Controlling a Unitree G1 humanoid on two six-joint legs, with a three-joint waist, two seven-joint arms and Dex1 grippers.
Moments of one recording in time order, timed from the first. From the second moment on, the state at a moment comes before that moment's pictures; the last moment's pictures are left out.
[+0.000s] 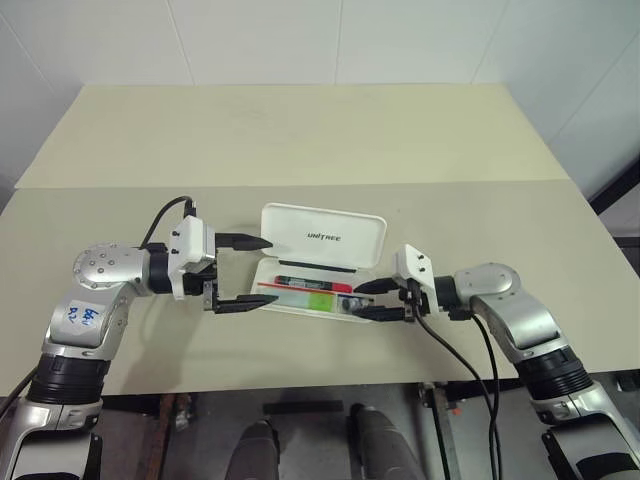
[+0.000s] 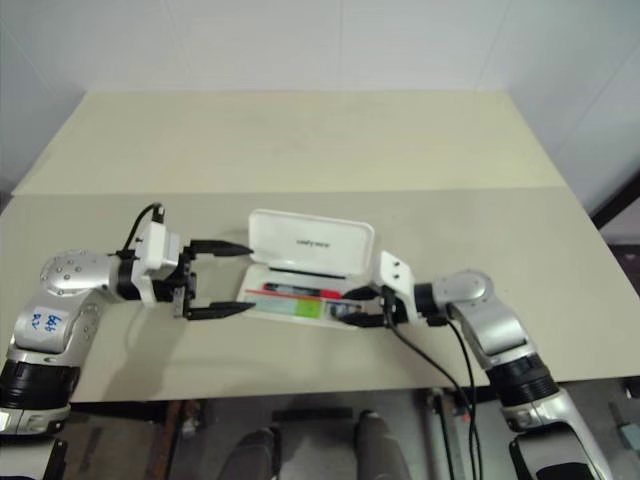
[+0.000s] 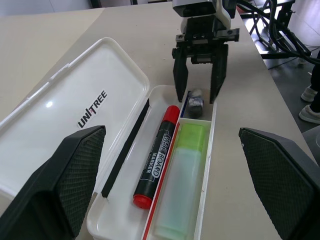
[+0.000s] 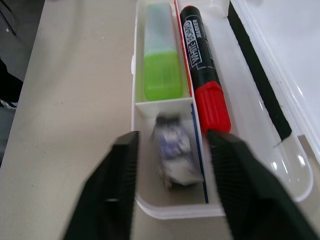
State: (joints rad) left arm -0.43 0.75 0.04 -0.06 -0.45 0.19 -1.19; right arm -0.50 -0.59 0.23 0.03 0.27 0.35 1.21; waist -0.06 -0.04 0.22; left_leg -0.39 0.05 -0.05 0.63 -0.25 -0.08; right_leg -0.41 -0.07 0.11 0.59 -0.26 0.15
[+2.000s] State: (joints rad) left arm -0.55 0.57 0.15 0.27 -0.44 0.27 -0.91; right arm -0.30 -0.80 -0.20 -0.21 0.43 0.31 1.05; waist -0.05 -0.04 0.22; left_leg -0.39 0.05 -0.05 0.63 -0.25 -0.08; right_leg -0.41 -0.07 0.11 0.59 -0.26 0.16
